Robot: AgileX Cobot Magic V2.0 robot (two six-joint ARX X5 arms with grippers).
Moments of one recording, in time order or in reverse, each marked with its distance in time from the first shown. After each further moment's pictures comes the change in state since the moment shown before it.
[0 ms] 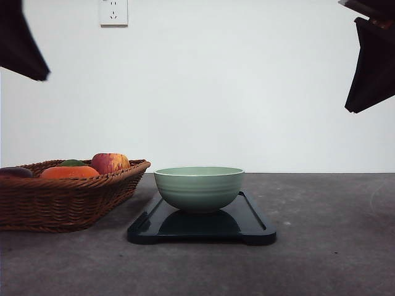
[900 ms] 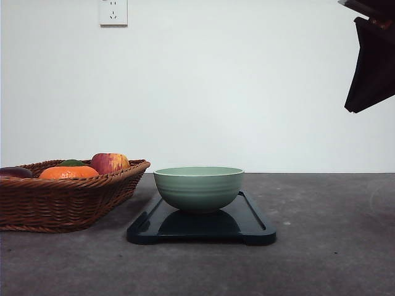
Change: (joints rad) left_arx 0.411 -0.733 -0.625 0.277 -0.022 0.077; right_arx 0.000 0.000 0.000 0.001 0.000 0.000
